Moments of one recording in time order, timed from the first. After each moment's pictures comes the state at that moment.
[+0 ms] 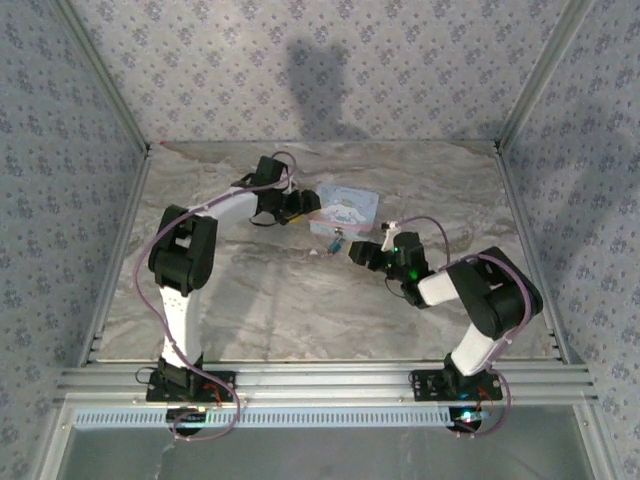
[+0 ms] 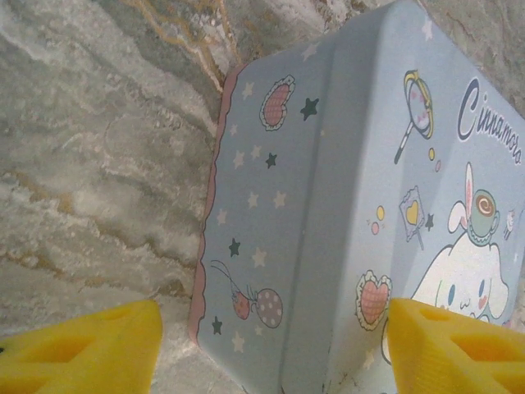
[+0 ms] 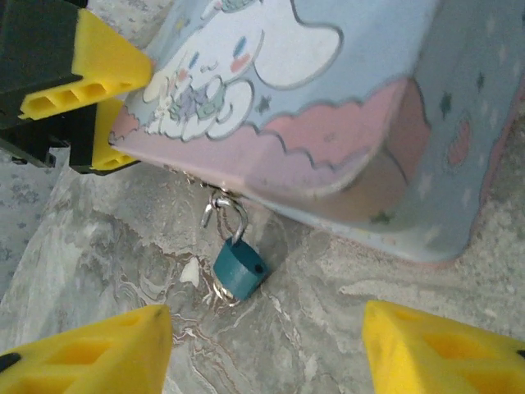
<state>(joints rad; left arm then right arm) -0.41 2.07 1.47 -0.33 0.49 -0.62 0.42 1.68 0.45 0.81 -0.31 0.66</state>
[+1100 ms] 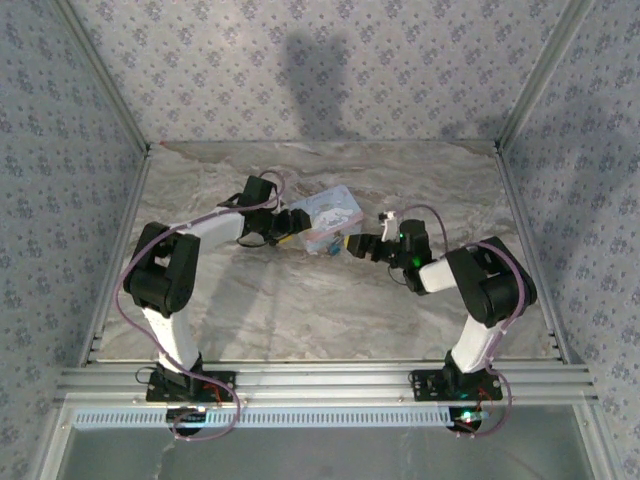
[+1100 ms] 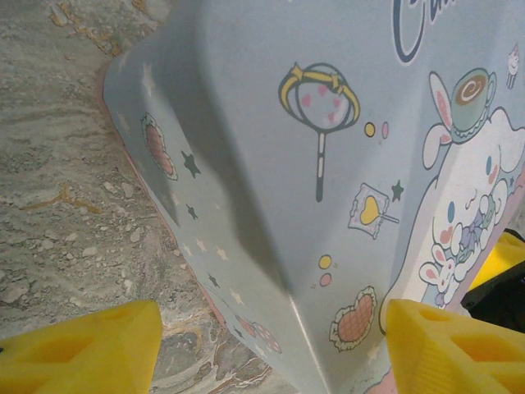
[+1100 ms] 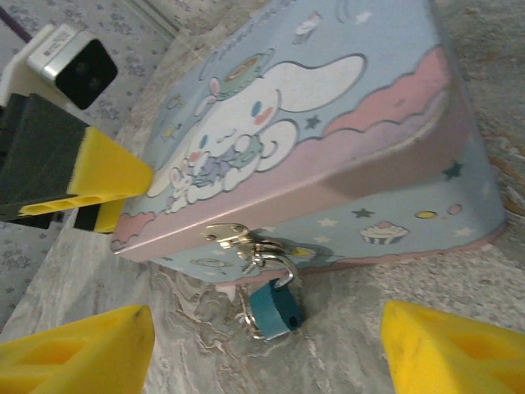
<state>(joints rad) -0.41 1.86 1.17 -0.27 0.48 -0.66 0.35 1.76 0.53 0.85 -0.54 0.54</state>
